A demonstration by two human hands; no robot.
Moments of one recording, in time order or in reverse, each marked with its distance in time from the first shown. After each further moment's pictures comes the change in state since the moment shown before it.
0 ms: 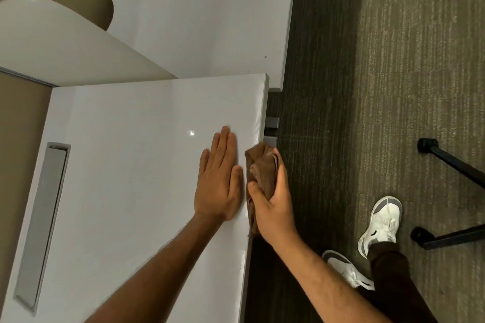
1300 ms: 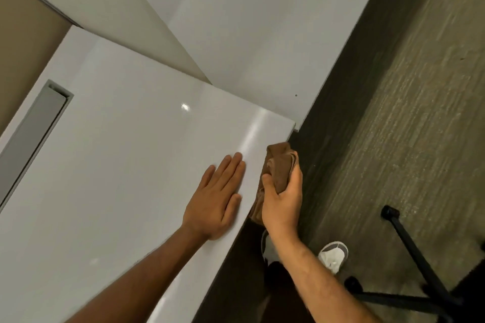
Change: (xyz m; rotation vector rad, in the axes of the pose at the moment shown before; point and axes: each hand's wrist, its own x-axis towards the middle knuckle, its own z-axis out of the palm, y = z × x) left_hand -0.001 0.001 -0.006 0.031 -0.071 -0.058; right_hand 0.071 -0.069 -0.011 -0.349 0.039 -0.001
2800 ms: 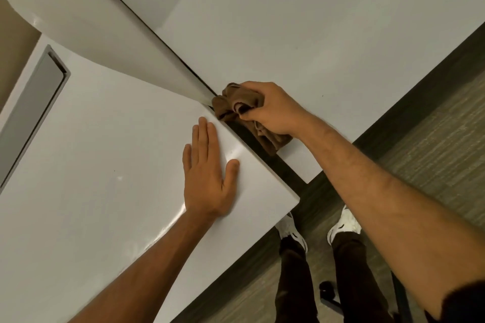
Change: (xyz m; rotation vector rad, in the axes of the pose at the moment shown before) left_hand 0.151 -0.004 -0.031 -0.152 0.258 -0.681; right_hand 0.300 -0.125 0.103 -0.419 -1.116 -0.101
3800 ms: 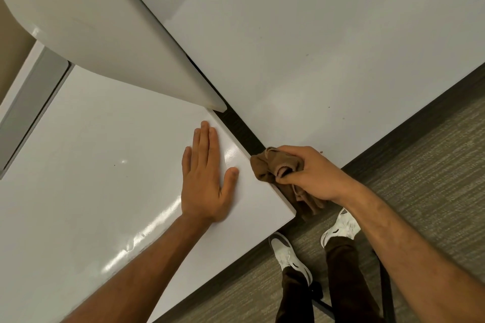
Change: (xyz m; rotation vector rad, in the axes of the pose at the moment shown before) left_hand -0.001 0.006 -0.005 0.050 -0.032 -0.039; right_hand -0.090 0.048 -0.018 0.068 -0.228 0.257
